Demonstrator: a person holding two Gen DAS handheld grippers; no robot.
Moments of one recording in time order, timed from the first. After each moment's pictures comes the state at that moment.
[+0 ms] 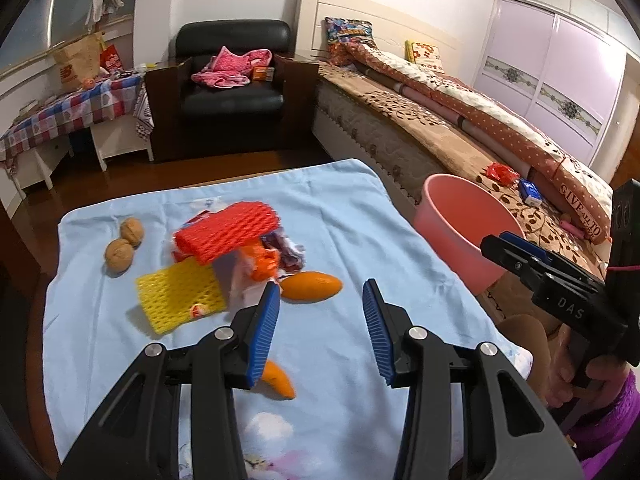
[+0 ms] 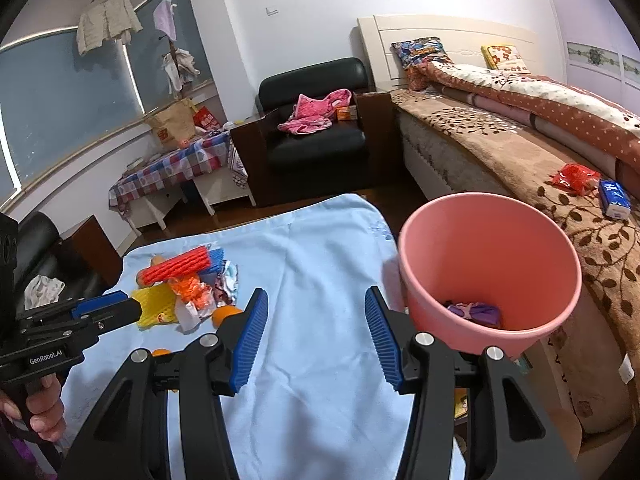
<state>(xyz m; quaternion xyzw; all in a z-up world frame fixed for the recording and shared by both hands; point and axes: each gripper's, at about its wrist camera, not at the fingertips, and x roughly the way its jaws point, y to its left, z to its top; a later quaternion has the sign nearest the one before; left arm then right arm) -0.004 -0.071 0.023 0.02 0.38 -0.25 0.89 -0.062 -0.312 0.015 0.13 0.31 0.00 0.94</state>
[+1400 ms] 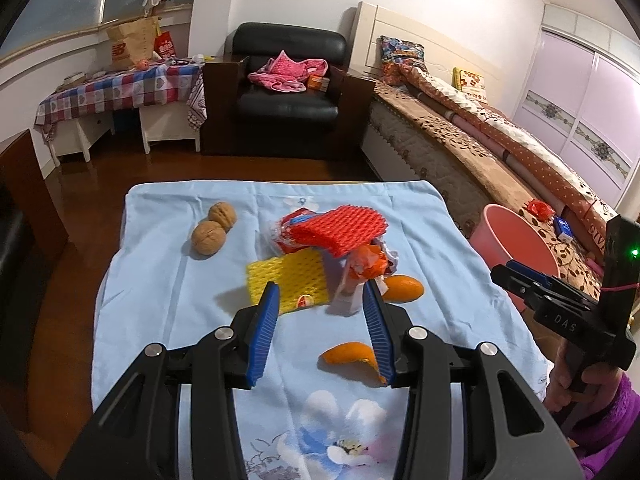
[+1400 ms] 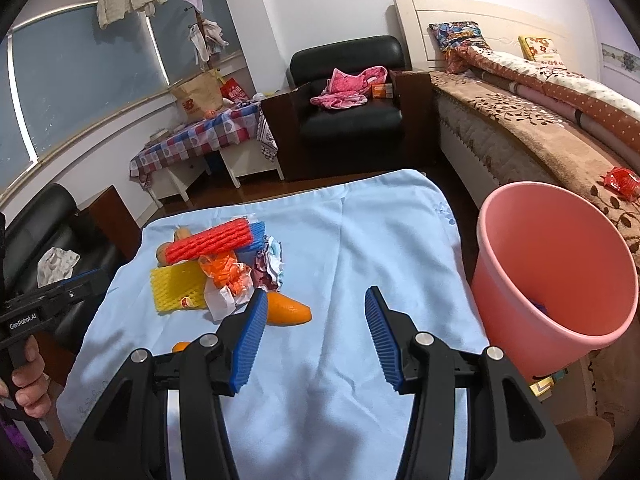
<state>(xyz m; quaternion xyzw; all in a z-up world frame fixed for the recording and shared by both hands) 0.006 0.023 0.023 -0.02 0.37 -0.18 0.91 -0.017 -0.263 -0.008 0.12 0.34 0.06 0.93</state>
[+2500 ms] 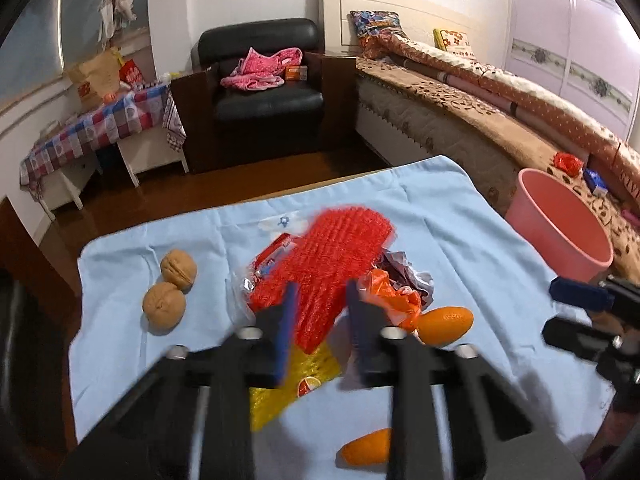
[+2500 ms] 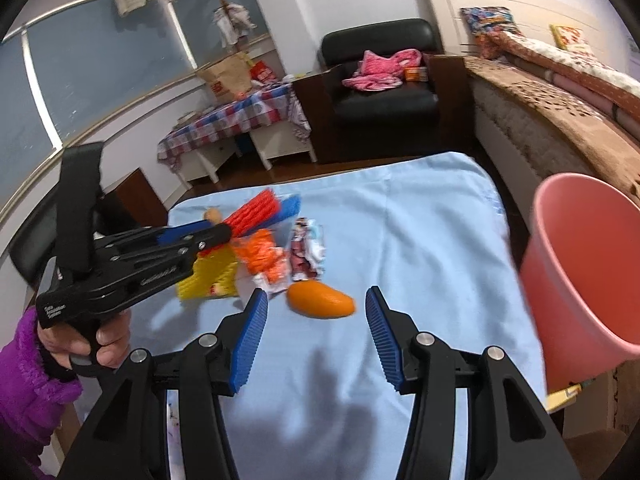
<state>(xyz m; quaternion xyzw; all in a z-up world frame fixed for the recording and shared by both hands) 0.089 -0.036 -0.022 0.07 0.37 -0.20 0.90 0.005 -0.234 -0.018 0.12 0.37 0.13 0.91</state>
